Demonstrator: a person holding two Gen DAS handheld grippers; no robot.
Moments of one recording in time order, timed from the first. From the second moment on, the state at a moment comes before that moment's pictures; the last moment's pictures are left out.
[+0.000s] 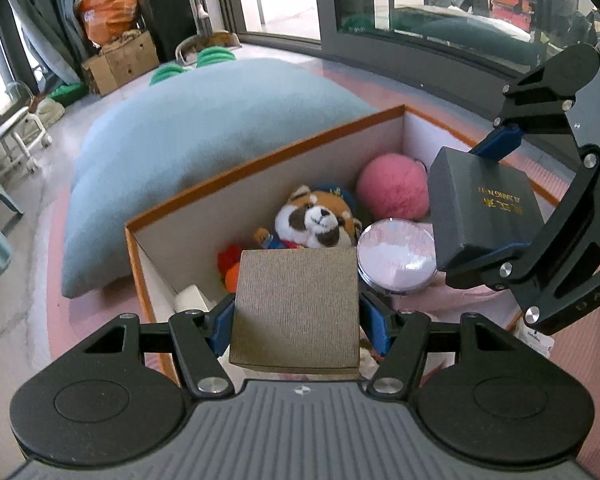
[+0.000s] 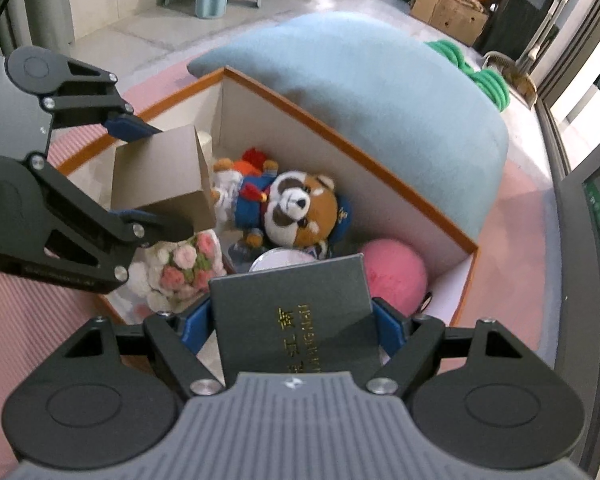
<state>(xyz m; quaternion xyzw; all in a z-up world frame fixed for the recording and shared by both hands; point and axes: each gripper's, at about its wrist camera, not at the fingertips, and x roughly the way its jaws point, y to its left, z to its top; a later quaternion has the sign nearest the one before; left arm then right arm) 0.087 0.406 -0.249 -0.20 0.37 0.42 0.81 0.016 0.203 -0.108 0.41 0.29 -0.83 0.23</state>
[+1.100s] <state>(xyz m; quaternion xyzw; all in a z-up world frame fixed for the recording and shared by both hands) 0.073 0.403 -0.239 -0.24 0.32 0.46 0.79 0.010 0.218 -0.125 0.43 0.23 -0.85 0.21</state>
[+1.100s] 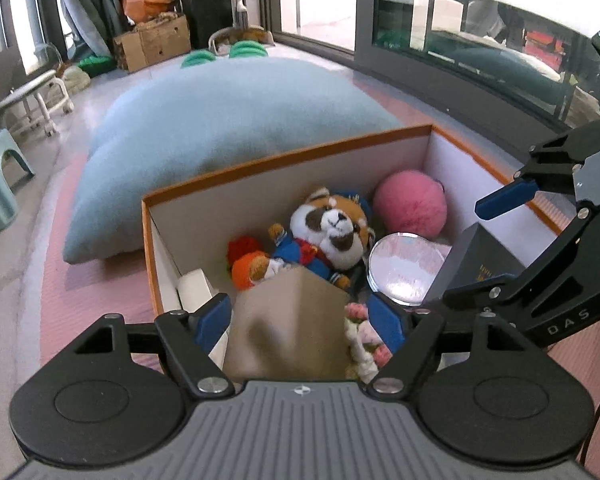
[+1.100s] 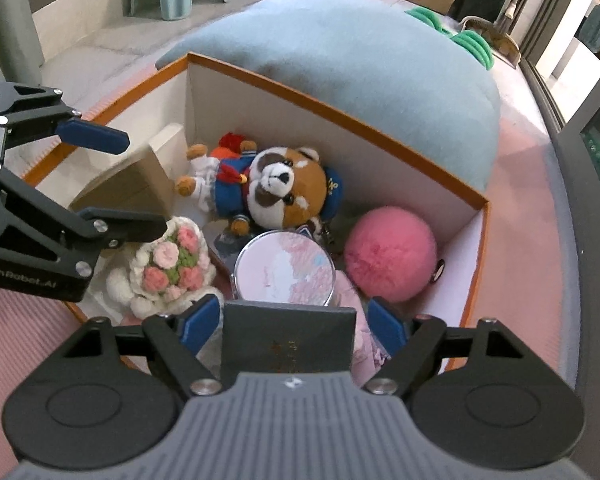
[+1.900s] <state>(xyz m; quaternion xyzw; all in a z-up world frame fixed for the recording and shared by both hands) 0.054 0.340 -0.161 -0.19 0.29 0.49 0.80 0.075 0.239 -0.072 0.39 0.24 -0.86 0.22</state>
